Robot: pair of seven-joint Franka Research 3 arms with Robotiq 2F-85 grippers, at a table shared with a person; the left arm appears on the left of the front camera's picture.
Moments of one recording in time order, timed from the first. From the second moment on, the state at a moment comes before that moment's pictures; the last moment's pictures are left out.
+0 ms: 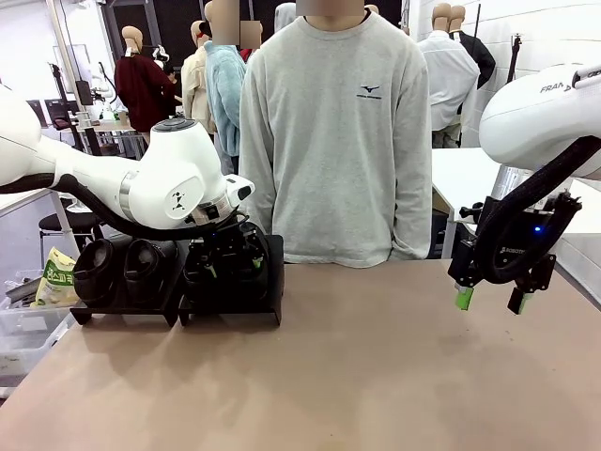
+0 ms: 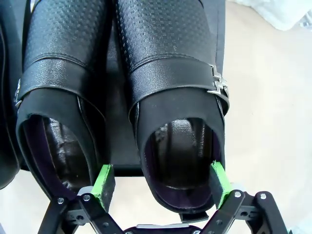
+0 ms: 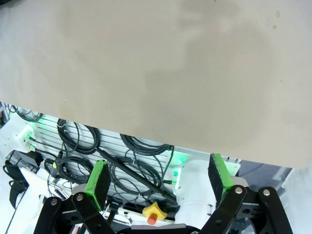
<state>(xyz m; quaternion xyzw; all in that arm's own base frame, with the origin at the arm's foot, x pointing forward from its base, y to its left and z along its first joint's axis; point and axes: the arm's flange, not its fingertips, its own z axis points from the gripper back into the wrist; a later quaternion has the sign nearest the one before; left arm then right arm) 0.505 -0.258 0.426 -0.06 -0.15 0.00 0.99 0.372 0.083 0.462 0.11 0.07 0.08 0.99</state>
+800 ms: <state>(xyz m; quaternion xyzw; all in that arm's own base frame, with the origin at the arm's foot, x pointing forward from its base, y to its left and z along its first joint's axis) 0.505 -0.258 0.426 -0.06 -0.15 0.00 0.99 0.372 0.083 0.462 0.11 0.07 0.08 0.99</state>
